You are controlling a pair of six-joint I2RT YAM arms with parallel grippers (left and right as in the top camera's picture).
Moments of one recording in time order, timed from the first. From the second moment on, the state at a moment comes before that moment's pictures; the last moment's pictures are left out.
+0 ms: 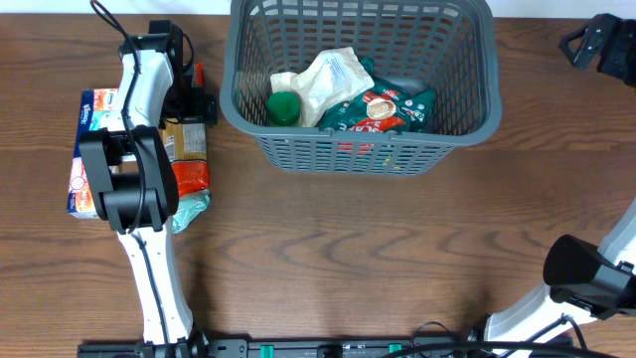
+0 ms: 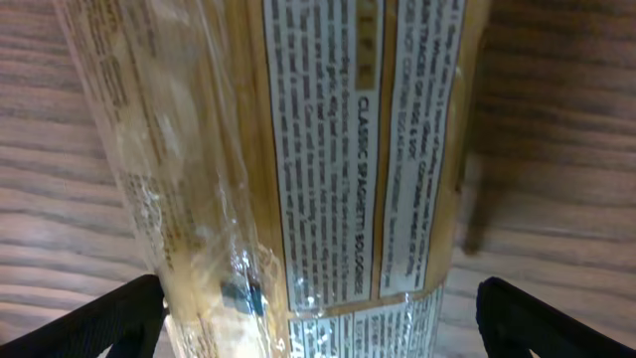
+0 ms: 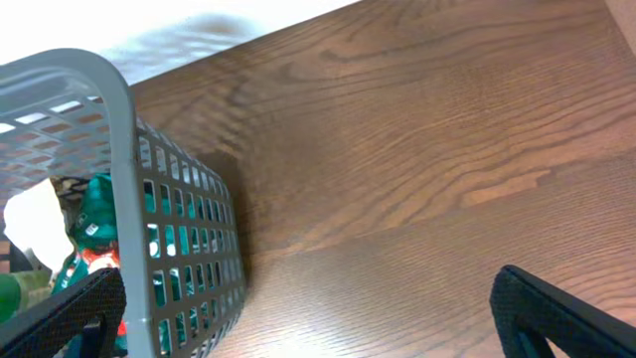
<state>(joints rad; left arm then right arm) 0.06 2.41 2.04 -1.16 -0.04 -0.01 -0.39 1.89 2.46 -1.50 -0.21 0.02</state>
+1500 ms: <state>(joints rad) 0.06 1.83 2.03 -1.24 -0.03 -0.07 -0.39 1.89 2.45 -1.56 -0.21 0.01</state>
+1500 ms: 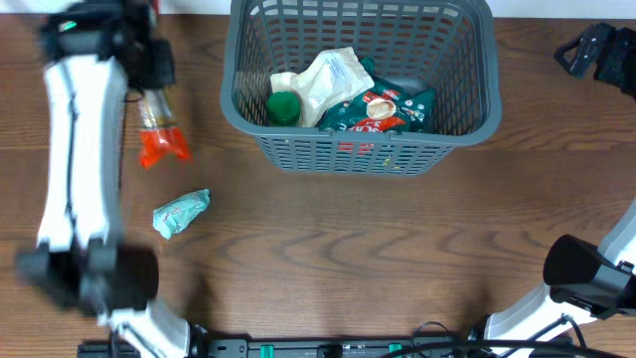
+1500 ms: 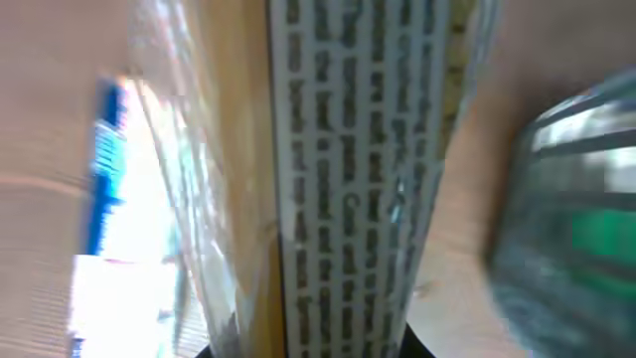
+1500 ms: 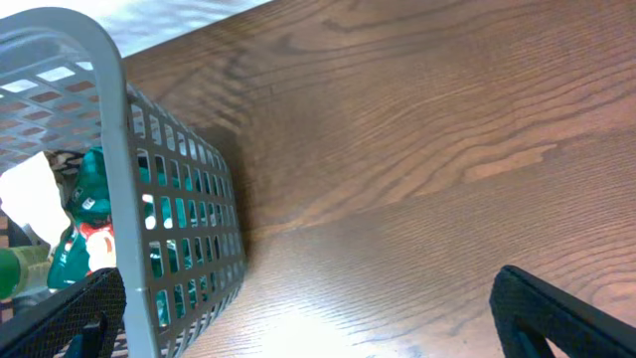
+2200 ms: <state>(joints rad) -0.32 1.62 2.04 -0.84 0.24 0.75 -0.39 1.89 2.45 -1.56 -0.21 0.01</state>
